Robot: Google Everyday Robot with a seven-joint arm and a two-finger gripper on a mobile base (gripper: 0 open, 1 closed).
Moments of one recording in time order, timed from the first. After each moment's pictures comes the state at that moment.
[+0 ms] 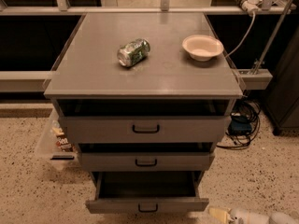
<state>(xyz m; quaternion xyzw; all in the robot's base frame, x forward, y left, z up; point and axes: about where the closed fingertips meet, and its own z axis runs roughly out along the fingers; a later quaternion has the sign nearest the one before) 0.414 -0.295 0.278 -0.07 0.85 0.43 0.30</state>
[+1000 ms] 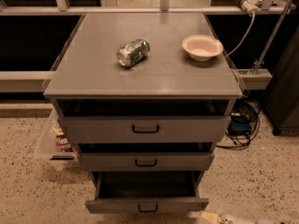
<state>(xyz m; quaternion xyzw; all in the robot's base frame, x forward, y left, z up) 0.423 -0.278 0.186 0.02 0.82 0.51 0.27</state>
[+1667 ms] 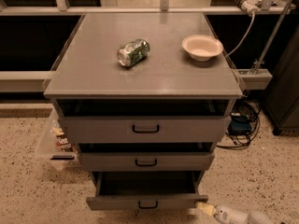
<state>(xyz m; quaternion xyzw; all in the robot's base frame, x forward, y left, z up) 0.473 -0.272 0.169 0.01 0.80 0.52 0.30</state>
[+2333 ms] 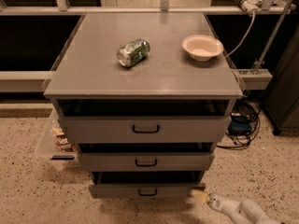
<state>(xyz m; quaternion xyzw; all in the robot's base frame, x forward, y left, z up) 0.527 -0.257 0.177 -0.01 0.79 0.51 0.34</state>
